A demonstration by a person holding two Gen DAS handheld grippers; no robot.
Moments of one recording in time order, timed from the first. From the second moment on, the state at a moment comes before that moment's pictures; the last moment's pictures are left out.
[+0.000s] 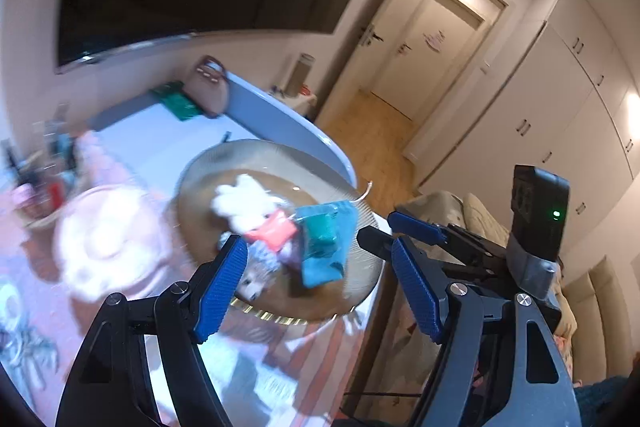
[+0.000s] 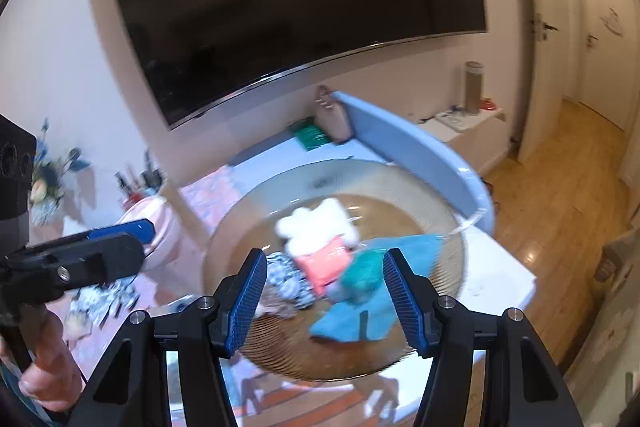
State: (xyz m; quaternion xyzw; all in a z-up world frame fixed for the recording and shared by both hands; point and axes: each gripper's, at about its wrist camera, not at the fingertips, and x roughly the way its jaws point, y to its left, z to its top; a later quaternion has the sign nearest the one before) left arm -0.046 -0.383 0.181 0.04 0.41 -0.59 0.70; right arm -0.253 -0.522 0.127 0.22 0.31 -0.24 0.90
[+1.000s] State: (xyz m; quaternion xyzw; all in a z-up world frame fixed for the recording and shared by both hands) left arm 0.005 0.038 0.147 0.00 0.36 -0.19 0.91; right arm -0.081 -0.210 0.119 0.11 0.41 0.12 0.90
